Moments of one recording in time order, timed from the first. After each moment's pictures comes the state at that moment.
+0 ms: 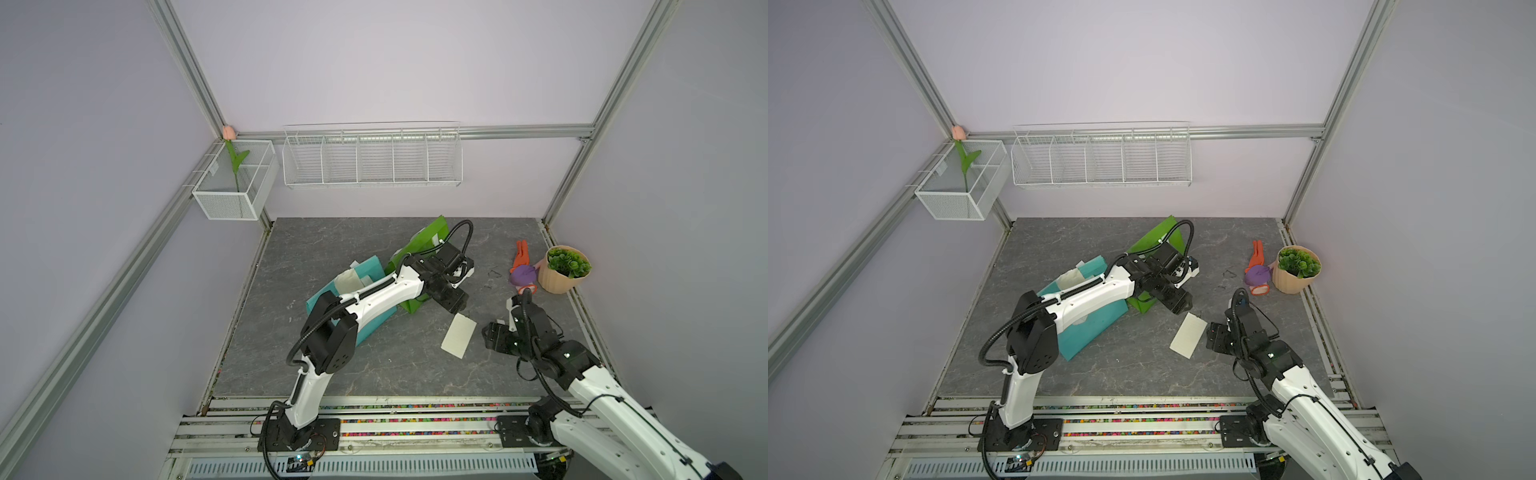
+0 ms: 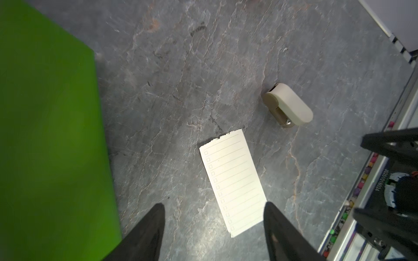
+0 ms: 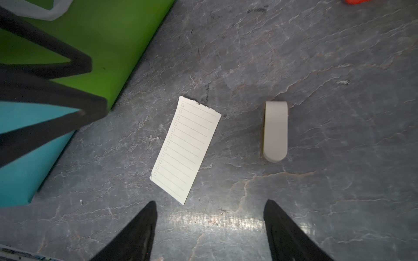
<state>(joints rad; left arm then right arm) -0.94 2.11 1.85 -0.77 0.21 -0.06 0.47 0.76 0.56 -0.70 0.04 0.62</state>
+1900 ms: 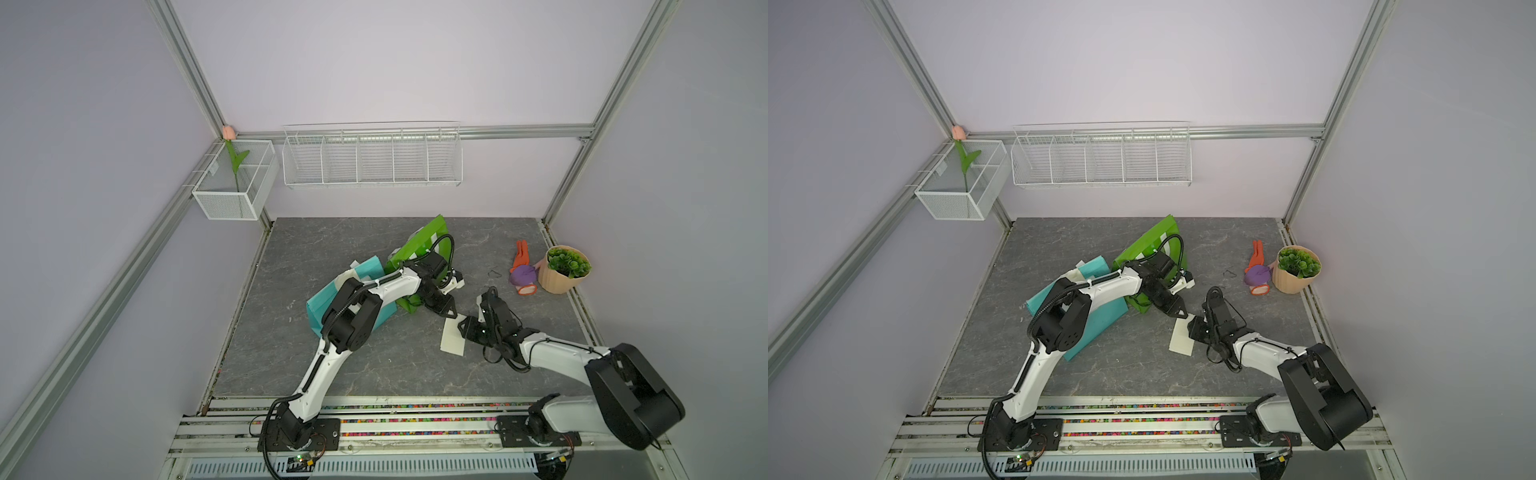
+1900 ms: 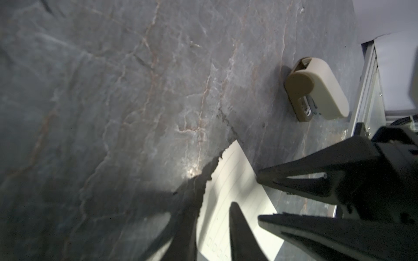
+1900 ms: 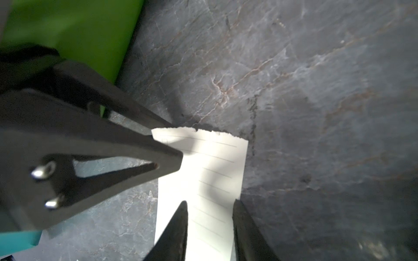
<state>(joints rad) -0.82 2.36 1.84 -0.66 0.64 -0.03 0.47 1.36 0.43 0.06 -0.10 0.74</state>
